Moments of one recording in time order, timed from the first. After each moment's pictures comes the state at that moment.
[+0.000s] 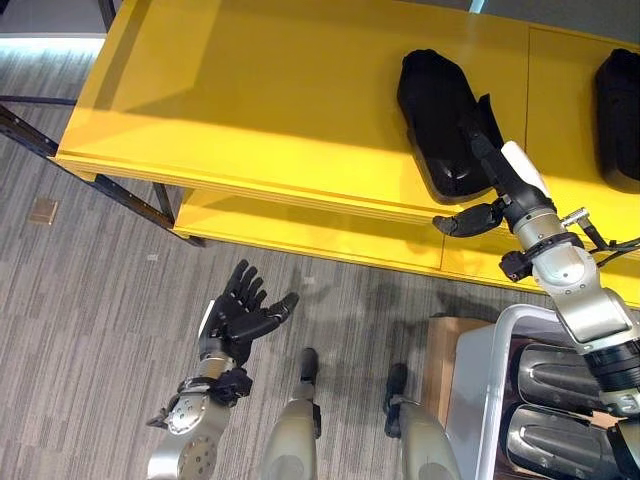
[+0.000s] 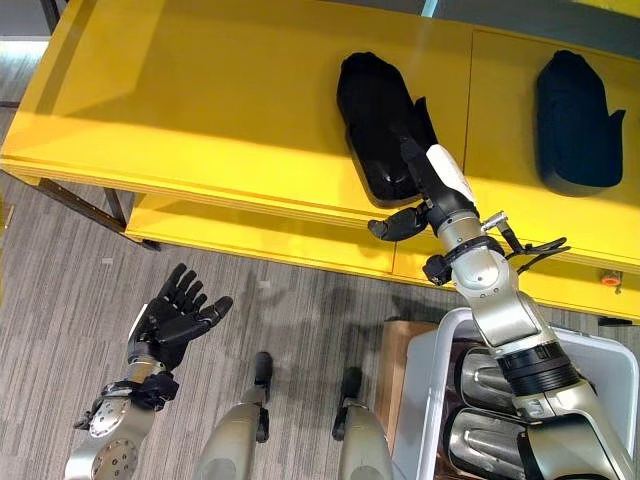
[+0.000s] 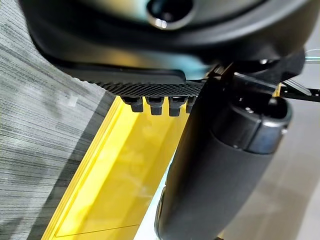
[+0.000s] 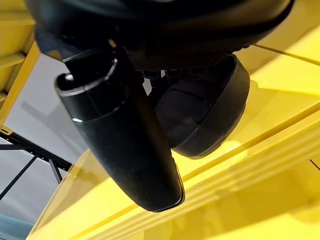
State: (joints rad) left arm 0.18 0.38 -0.08 -0.08 -0.74 -0.07 0.08; right arm -0.55 -0.79 0.22 0.09 -0.01 0.09 -0.03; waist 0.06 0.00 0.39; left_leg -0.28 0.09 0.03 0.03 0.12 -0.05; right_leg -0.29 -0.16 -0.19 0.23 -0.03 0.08
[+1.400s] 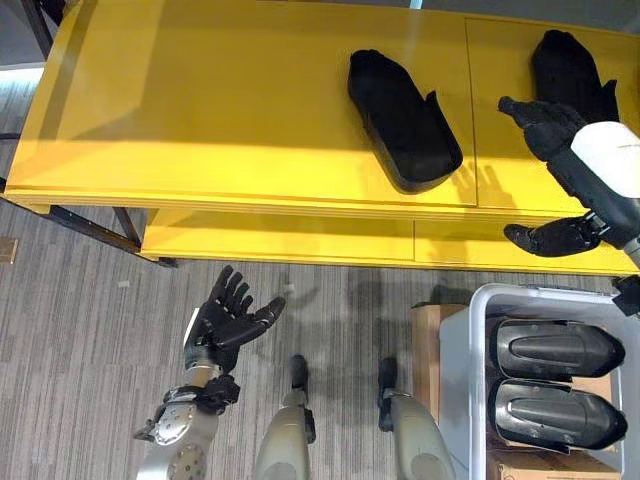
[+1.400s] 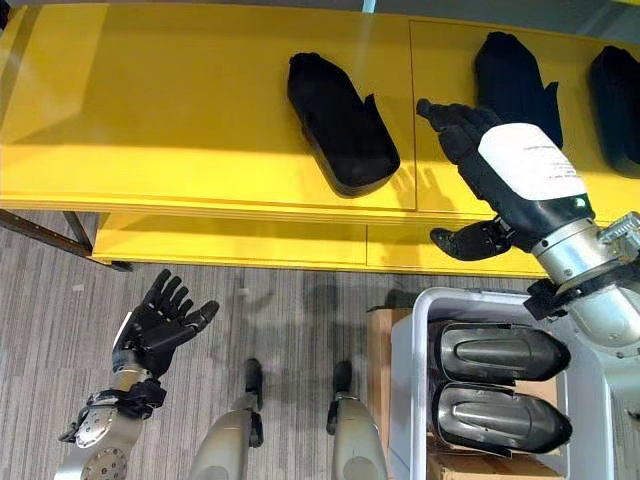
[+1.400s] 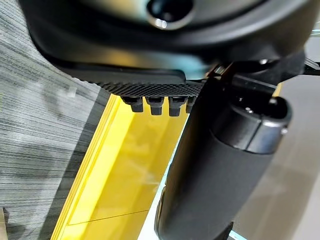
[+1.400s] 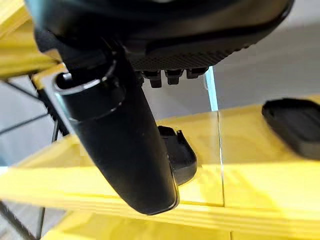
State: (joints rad) left arm 0.23 0.37 -0.01 -0.08 -0.74 -0.07 0.04; right arm -0.01 -1.22 -0.26 -0.35 -0.17 -0.13 0.06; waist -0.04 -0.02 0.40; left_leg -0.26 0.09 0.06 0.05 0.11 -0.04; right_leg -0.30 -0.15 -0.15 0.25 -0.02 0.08
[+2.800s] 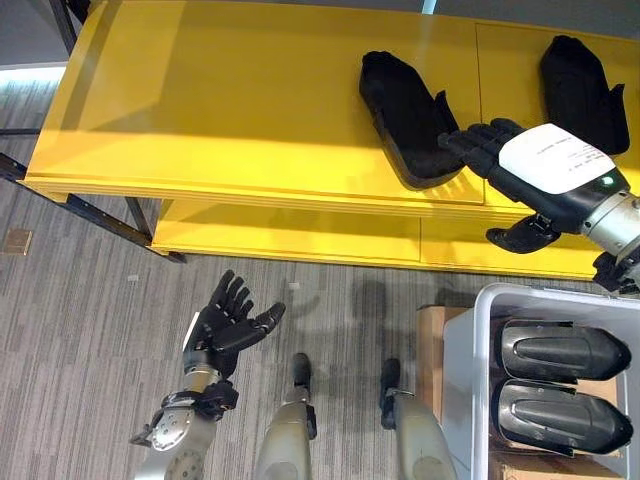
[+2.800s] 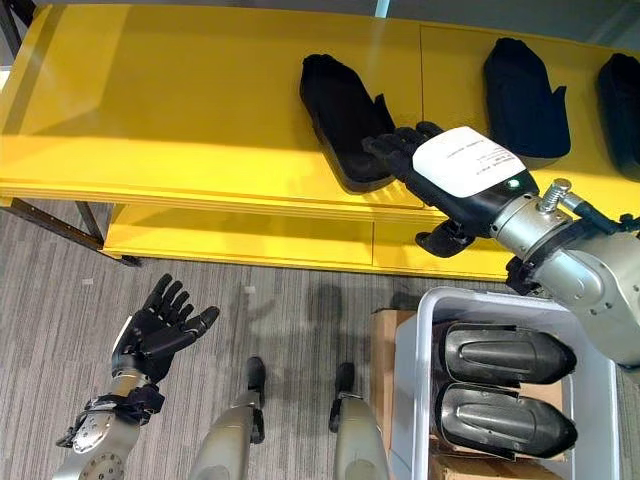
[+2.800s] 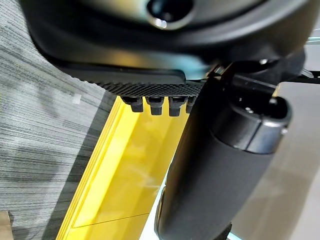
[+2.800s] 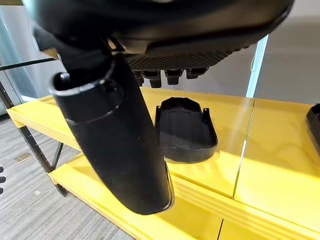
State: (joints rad) left arm 0.25 0.38 -0.01 -0.09 -0.74 -0.07 0.03; right arm -0.41 -1.38 0.16 -0.25 -0.26 -0.13 0.15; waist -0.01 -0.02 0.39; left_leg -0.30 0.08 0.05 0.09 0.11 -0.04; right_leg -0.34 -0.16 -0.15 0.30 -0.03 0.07
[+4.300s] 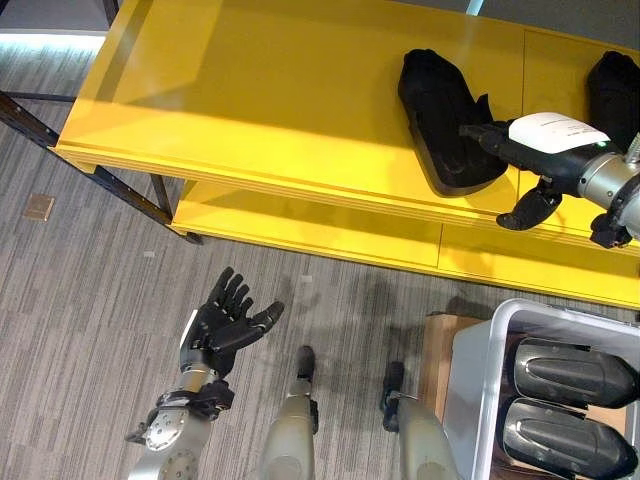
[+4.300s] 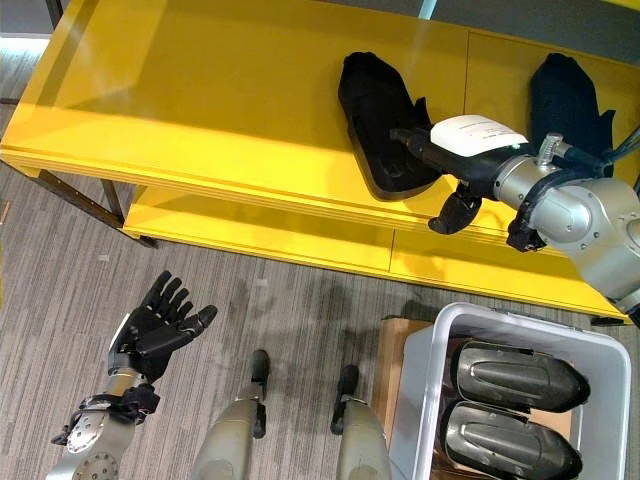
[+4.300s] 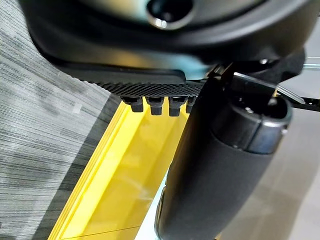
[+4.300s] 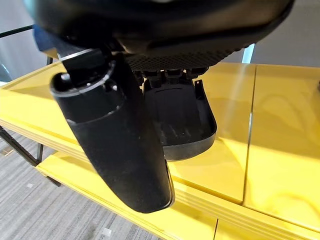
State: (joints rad) left arm 0.25 0.42 -0.02 -0.09 -0.78 -0.09 0.01; right arm -0.96 -1.39 0.74 0.12 -0.05 -0.09 0.19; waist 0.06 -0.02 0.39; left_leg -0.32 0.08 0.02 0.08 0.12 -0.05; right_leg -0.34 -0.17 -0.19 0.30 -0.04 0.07
